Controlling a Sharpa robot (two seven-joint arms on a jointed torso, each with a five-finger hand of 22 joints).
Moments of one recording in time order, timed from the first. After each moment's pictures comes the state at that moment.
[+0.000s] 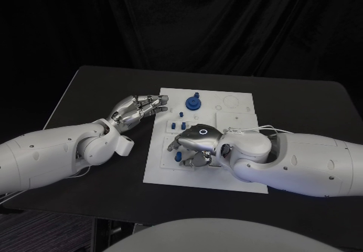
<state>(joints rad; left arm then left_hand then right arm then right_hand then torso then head) 1.17 -0.91 -0.21 1.45 -0.17 0.05 0.65 1.48 0.18 0.12 0.21 0.46 0.67 0.16 0.09 0.12 0.27 0.19 0.33 0.05 0.23 0.25 0.17 0.04 0.12 0.21 0.29 0.05 0.35 1.23 -0.64 -0.25 1.72 -1.72 -0.23 -0.11 1.40 -0.10 0.21 0.08 0.14 0.73 0.13 0.07 0.22 0.72 0.15 0.38 0.11 1.39 0.06 1.31 1.09 0.09 1.37 0.16 0.98 1.31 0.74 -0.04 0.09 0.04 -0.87</state>
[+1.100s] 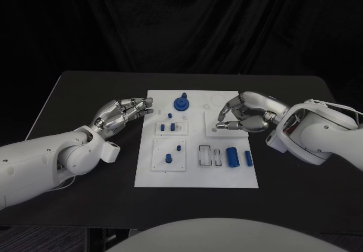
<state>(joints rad) 1.17 -0.94 -0.21 1.47 -0.17 0.04 0.66 1.47 0.18 0.14 0.20 0.48 0.67 0.16 0.09 0.12 0.28 0.20 0.34 0.05 0.23 0.26 0.18 0.04 0.11 0.22 0.29 0.05 0.34 1.37 -1.13 -0.25 1.89 -1.20 -0.38 -0.02 1.27 -0.03 0.04 0.27 0.15 0.86 0.10 0.42 0.35 1.23 0.03 1.50 1.17 1.40 -0.04 1.32 1.08 0.11 1.38 0.07 1.01 1.31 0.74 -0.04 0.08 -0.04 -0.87</state>
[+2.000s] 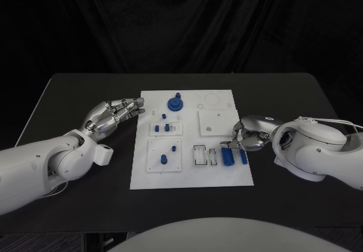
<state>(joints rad) 1.17 -0.94 -0.21 1.46 -0.17 0.02 0.68 1.47 0.18 0.15 0.20 0.48 0.68 0.16 0.09 0.12 0.29 0.21 0.35 0.05 0.23 0.26 0.19 0.04 0.11 0.22 0.29 0.05 0.34 1.28 -1.18 -0.25 1.97 -1.44 -0.23 -0.48 0.93 -0.06 0.02 0.29 0.31 0.85 0.02 0.74 0.65 1.47 -0.04 1.57 1.31 1.47 -0.10 1.55 1.31 0.05 1.47 0.01 1.43 1.31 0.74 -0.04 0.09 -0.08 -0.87</state>
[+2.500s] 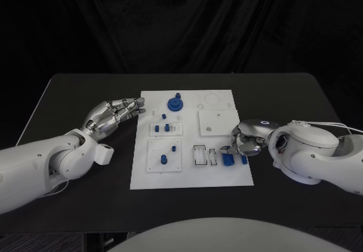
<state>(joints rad) 1.17 -0.93 -0.21 1.46 -0.17 0.02 0.67 1.47 0.18 0.16 0.20 0.48 0.68 0.16 0.09 0.12 0.29 0.21 0.35 0.05 0.23 0.26 0.19 0.04 0.11 0.22 0.29 0.05 0.34 1.26 -1.15 -0.25 1.97 -1.51 -0.18 -0.53 0.94 -0.08 0.05 0.29 0.30 0.85 0.02 0.74 0.68 1.47 -0.04 1.57 1.31 1.47 -0.10 1.55 1.31 0.05 1.47 0.01 1.43 1.31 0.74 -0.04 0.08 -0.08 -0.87</state>
